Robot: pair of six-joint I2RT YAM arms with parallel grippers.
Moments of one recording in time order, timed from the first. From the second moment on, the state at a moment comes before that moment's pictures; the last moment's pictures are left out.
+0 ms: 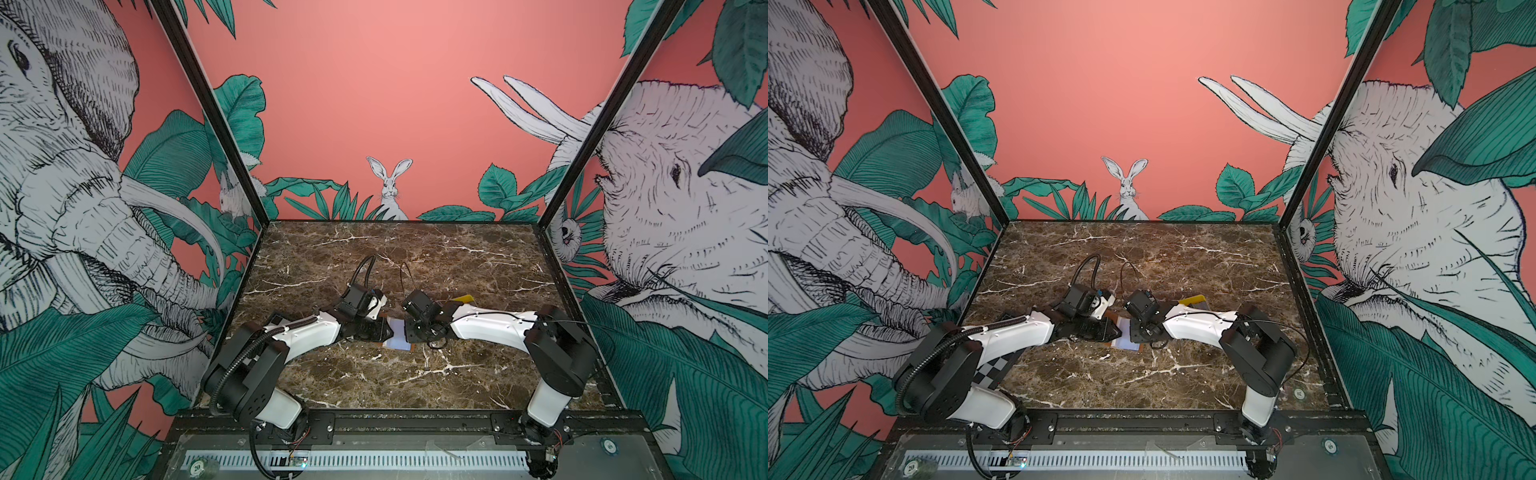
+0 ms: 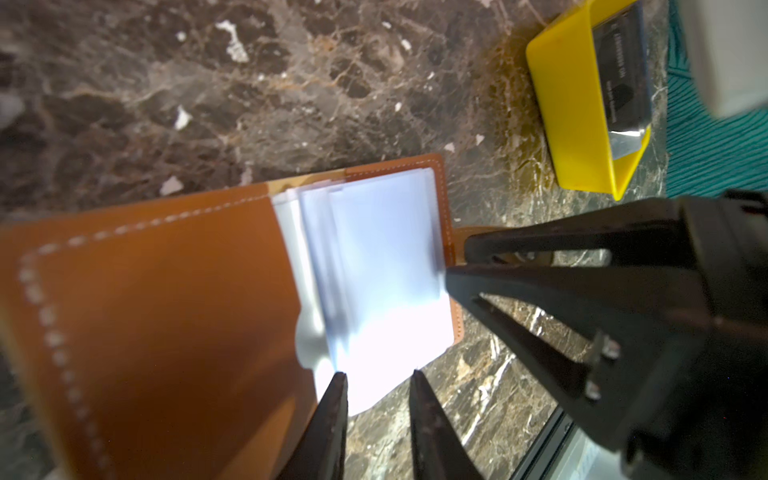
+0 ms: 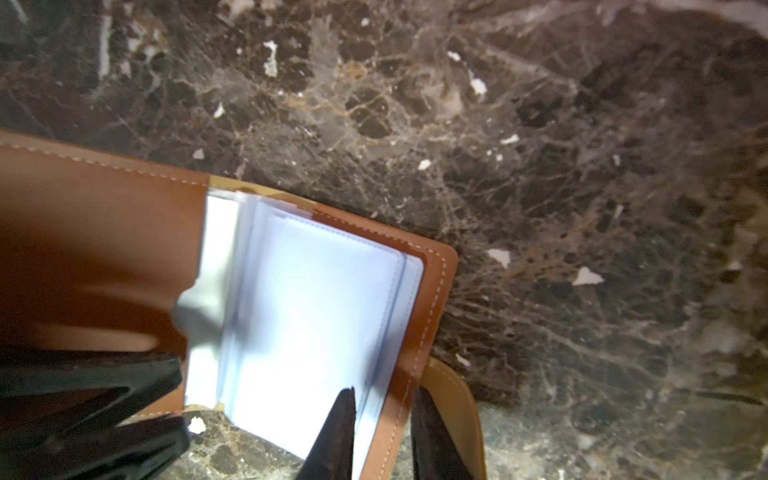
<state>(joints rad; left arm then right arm) -0.61 1.48 0.68 -0.21 0.46 -0.46 0.91 1.75 1.05 -0.45 0.05 0.75</state>
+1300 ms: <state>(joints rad) -0.77 1.16 0.43 0.17 0.36 -0.73 0.80 1.20 0.79 -0.44 0.11 0.51</state>
